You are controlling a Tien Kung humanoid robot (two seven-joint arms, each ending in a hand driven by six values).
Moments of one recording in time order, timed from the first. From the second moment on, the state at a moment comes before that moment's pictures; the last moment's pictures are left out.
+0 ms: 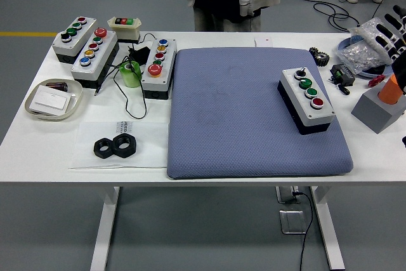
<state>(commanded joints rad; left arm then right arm) -0.14 0.13 -0.61 -0.24 0.59 0.29 0.23 0.42 -0.53 1.19 1.49 -0.43 -0.41 0.05</state>
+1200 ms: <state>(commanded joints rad) -0.12 0.12 -0.62 -0.24 0.61 0.28 0.24 0.48 -0.38 0.94 1.43 -1.42 -0.47 -0.46</state>
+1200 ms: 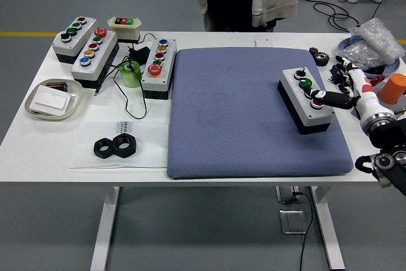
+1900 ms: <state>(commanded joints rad) -0.12 0.13 -0.62 -0.24 0.61 0.28 0.24 0.56 -0.24 0.86 1.19 -1.74 -0.44 -0.52</state>
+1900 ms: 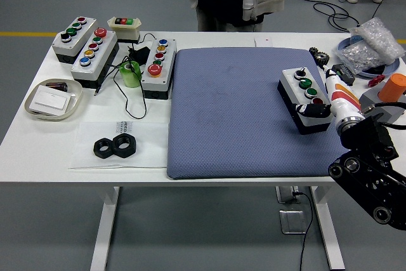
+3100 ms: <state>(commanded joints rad) -0.13 0.13 -0.61 -0.24 0.61 0.28 0.24 0.68 -0.26 0.76 1.02 -1.69 -0.30 -0.56</state>
